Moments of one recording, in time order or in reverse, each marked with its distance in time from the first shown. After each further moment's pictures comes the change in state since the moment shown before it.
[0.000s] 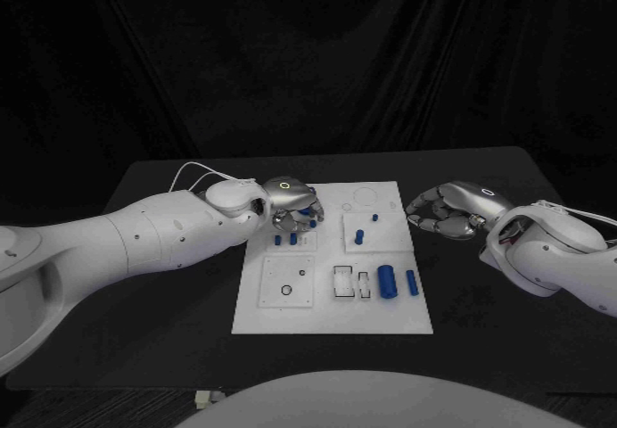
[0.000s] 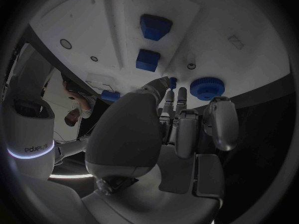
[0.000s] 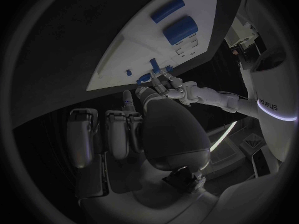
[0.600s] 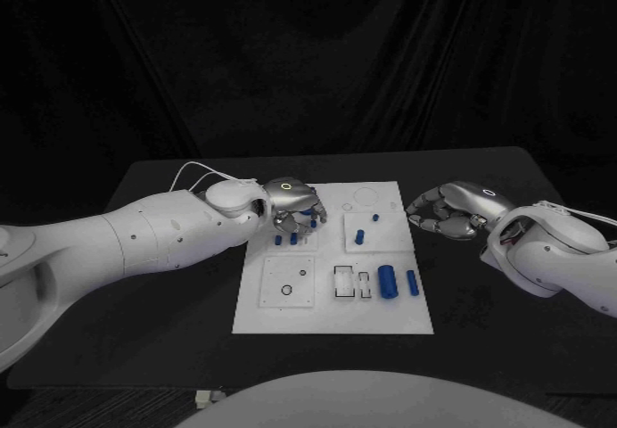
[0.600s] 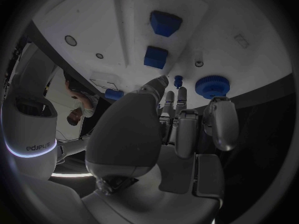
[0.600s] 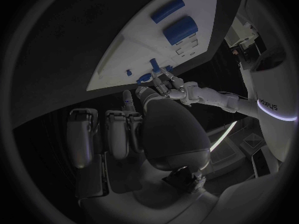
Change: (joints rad) left arm 0.006 -0.018 0.000 0.036 0.001 0.005 0.008; left_hand -0.004 0.004 -0.049 0.011 -0.037 -0.018 -0.011 -0.007 0.013 0.005 -0.005 0.015 0.014 0.000 0.000 0.000 0.000 0.000 0.000 0.000 0.000 0.000; right arm 0.000 -0.002 0.000 0.001 0.000 -0.002 0.000; right_hand 0.000 0.000 -0.003 0.003 0.000 0.000 0.000 0.000 0.000 0.000 0.000 0.000 0.000 0.000 0.000 0.000 0.000 0.000 0.000 0.000 0.000 0.000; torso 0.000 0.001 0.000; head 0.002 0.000
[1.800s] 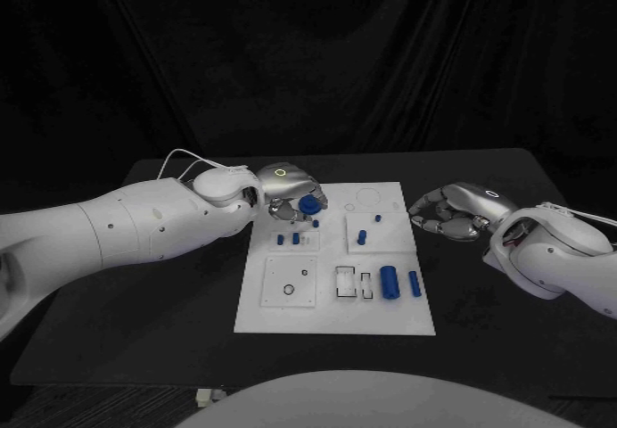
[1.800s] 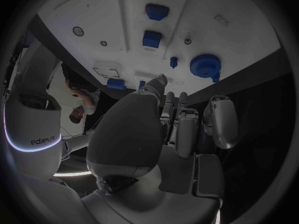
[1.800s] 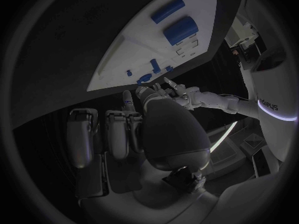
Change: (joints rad) left arm 0.054 -0.075 0.000 0.096 0.017 -0.040 0.005; left_hand 0.011 0.021 -0.072 0.009 -0.048 -0.037 -0.009 -0.004 0.048 -0.123 -0.001 -0.058 -0.001 0.000 0.000 -0.008 0.000 0.000 -0.014 0.000 -0.008 0.000; right arm 0.000 0.002 0.000 -0.001 0.000 0.004 -0.005; right_hand 0.000 0.000 0.000 0.000 -0.006 -0.007 0.000 0.000 0.000 0.000 0.000 0.000 0.000 0.000 0.000 0.004 0.000 0.000 0.000 0.000 0.000 0.000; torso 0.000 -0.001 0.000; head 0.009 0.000
